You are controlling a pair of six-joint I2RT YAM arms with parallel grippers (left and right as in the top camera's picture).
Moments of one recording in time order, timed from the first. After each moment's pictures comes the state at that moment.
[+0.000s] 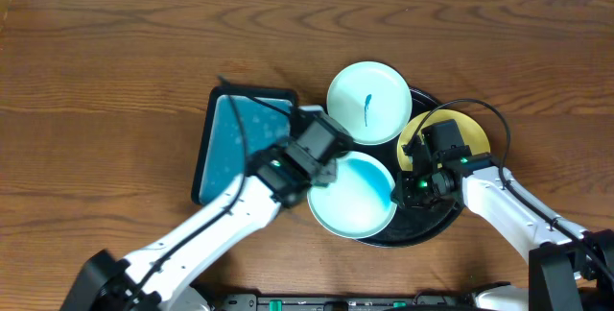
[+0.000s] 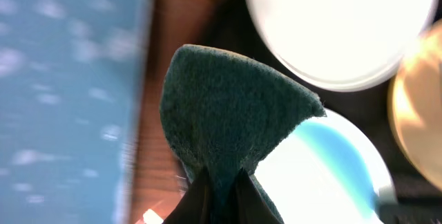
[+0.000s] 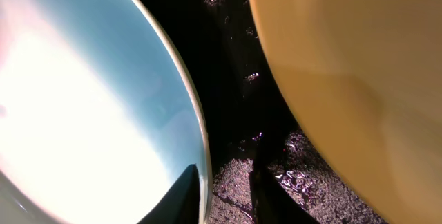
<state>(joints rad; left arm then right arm) -0.73 1.43 0.97 -0.60 -0.20 -0.71 0.27 1.50 0.68 -0.59 -0.36 0.29</state>
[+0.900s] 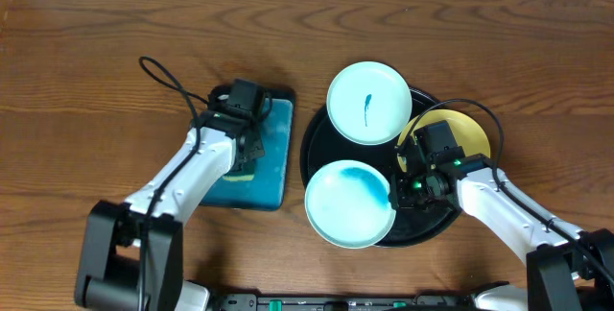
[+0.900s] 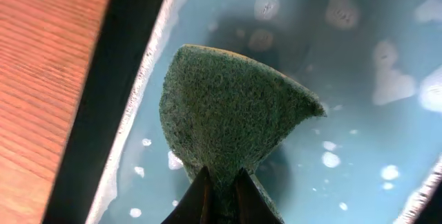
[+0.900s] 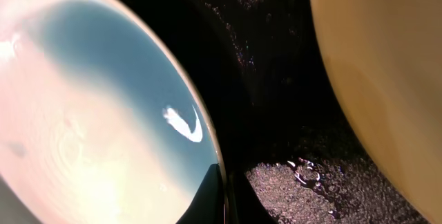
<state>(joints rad) -0.29 1.63 0.97 -0.71 -0.24 -0.56 0.32 1.50 0.68 -0.56 -0.37 0.31</state>
